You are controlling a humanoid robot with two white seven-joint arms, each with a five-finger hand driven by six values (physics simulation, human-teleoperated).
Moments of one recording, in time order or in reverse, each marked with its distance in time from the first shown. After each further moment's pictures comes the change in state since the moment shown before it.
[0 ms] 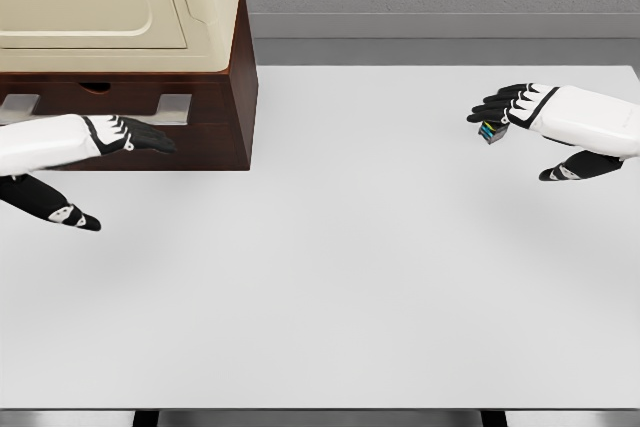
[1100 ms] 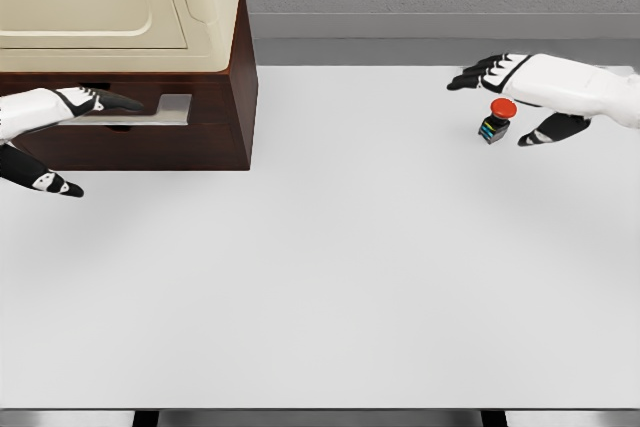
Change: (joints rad) left arm -0.005 -0.070 0.011 0.200 0.021 0.000 0.003; right arm -0.295 0.091 0.277 0.231 0.062 0.000 -0.020
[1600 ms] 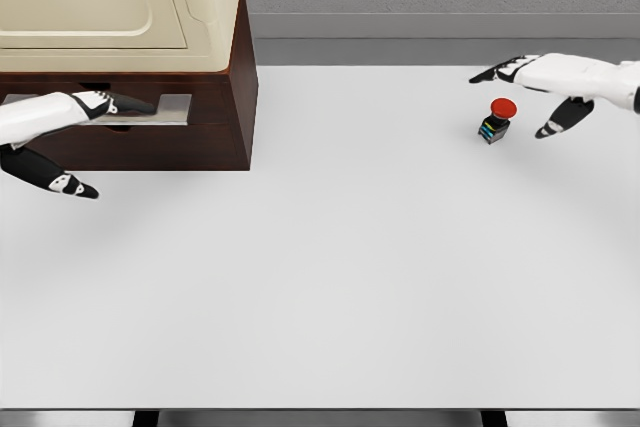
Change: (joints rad) left arm 0.004 -0.044 -0.003 0.029 -0.006 0.000 -0.003; right arm -0.232 0.085 0.222 0.386 0.029 0.000 0.007
